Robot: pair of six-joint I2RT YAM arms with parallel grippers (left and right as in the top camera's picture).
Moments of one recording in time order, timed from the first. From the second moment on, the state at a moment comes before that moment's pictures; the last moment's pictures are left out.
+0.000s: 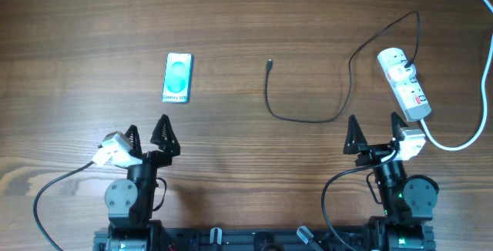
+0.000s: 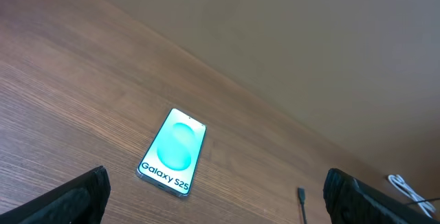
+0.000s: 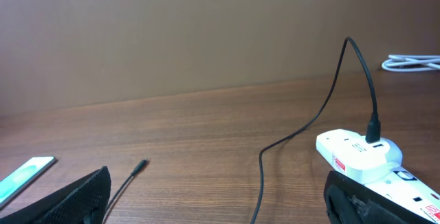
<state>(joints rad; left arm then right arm) -0.01 0.05 0.01 -0.06 0.00 -0.59 -0.05 0.04 0.01 0.01 -0.18 0.18</state>
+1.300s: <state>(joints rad) -0.11 1.93 1.89 -1.18 0.05 -0.23 -0.05 0.05 0.01 0.01 -0.18 0.18</state>
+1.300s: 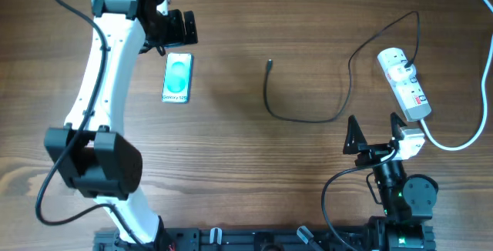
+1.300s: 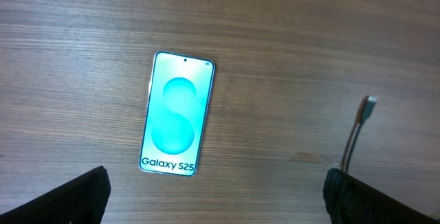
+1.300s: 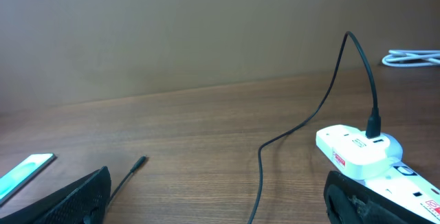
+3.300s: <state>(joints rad) -0.05 2.26 1.72 -1.05 -0.01 -0.16 -0.05 0.05 0.01 0.01 -0.18 0.18</state>
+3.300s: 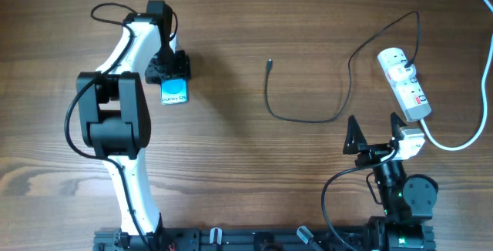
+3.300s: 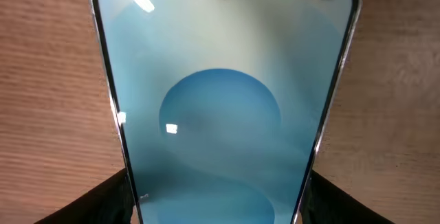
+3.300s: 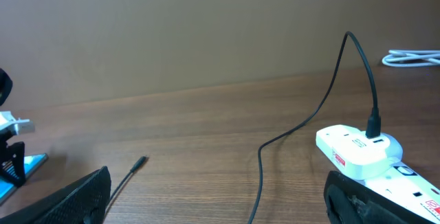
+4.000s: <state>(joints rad) -0.06 2.21 1.78 -1.18 0.13 -0.23 -0.05 0.05 0.01 0.01 -0.19 0.25</state>
